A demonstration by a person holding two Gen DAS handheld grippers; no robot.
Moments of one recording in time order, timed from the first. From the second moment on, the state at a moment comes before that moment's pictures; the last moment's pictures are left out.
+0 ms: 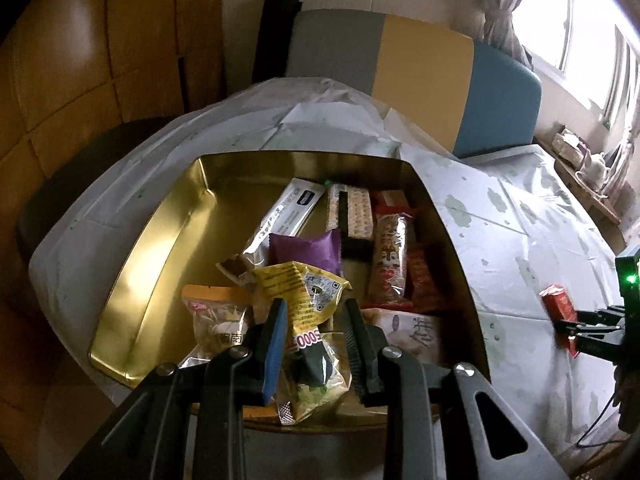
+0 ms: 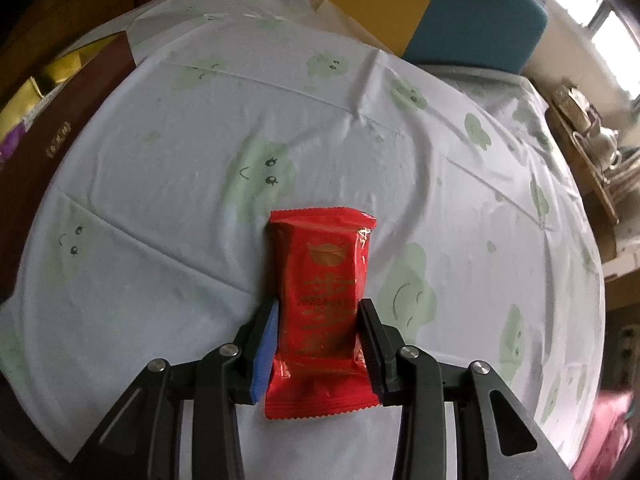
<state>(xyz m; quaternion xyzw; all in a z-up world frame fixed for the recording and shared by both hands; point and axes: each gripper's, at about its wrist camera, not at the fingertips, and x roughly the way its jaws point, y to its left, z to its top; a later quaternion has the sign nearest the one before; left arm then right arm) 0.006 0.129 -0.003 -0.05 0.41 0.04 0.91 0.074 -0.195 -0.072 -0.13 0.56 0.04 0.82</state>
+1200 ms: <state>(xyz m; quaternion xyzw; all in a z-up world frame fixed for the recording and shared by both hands) -0.009 0.188 0.000 -0.09 0.38 0.10 0.91 0.090 0.063 -0.014 -0.10 0.51 0.29 0.80</state>
